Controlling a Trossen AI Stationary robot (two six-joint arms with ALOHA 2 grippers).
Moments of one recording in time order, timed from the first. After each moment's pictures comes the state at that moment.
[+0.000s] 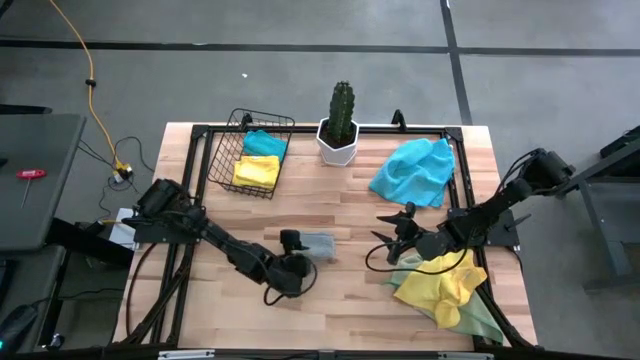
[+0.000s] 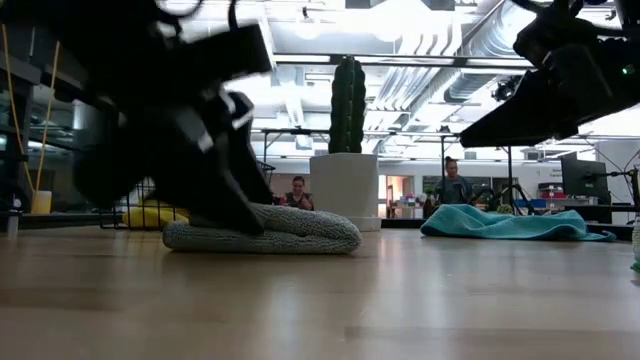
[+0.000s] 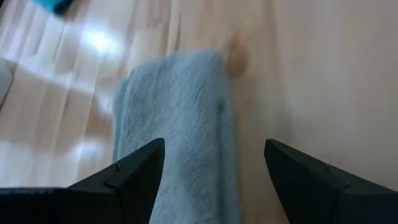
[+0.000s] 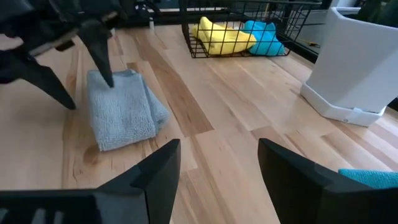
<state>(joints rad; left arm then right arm) -0.39 1.88 1.01 -0.20 -0.64 -0.23 0.52 1.27 0.30 0.47 0.86 0.34</state>
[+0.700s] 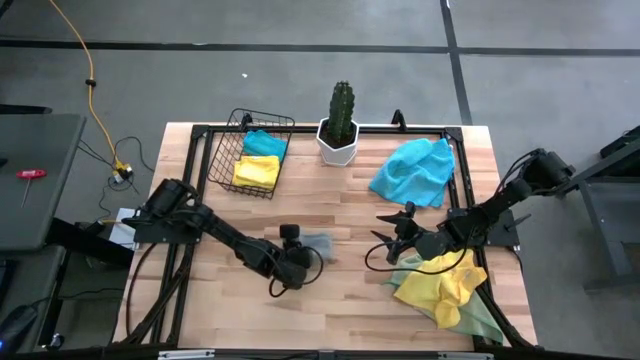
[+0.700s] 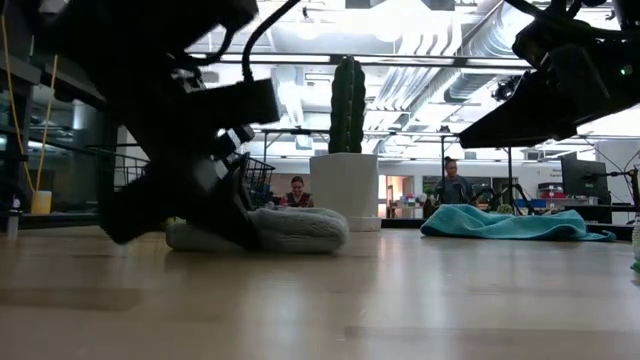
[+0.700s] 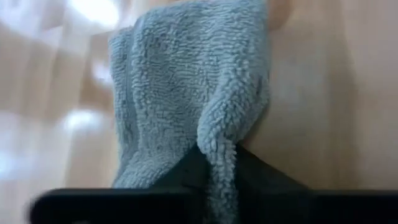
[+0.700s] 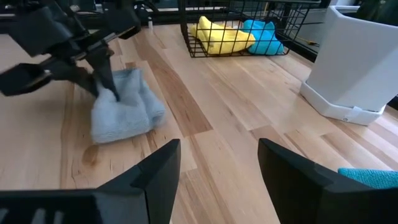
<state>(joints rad) -0.30 1.94 1.00 -0.28 -0.59 -0.28 0.52 1.27 0.30 0.47 0.85 0.34</state>
